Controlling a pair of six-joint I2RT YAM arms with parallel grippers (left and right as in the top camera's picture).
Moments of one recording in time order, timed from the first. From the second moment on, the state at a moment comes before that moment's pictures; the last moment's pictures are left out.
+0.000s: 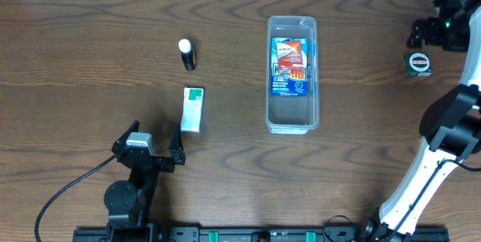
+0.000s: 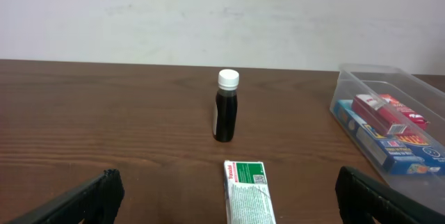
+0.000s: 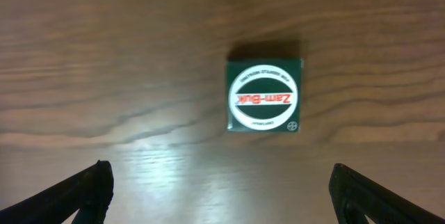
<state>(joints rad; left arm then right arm) 0.01 0.01 0.02 -0.10 0.16 -0.09 -0.38 2.36 2.36 -1.37 -0.09 -0.28</state>
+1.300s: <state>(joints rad) 0.01 0.01 0.02 -0.10 0.16 -0.09 -0.38 2.36 1.97 -0.98 0.01 -0.40</state>
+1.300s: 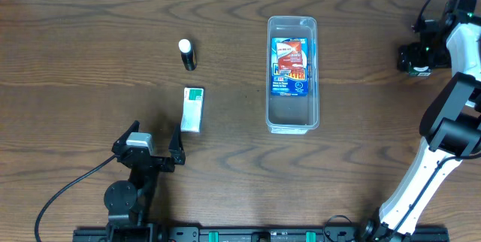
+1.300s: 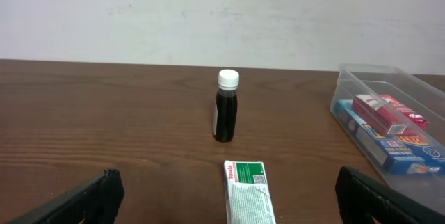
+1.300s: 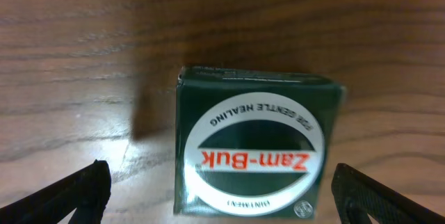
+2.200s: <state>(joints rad) 0.01 0.01 0.02 -0.10 0.16 -0.09 -0.44 2.36 1.93 -0.93 -0.04 -0.40</state>
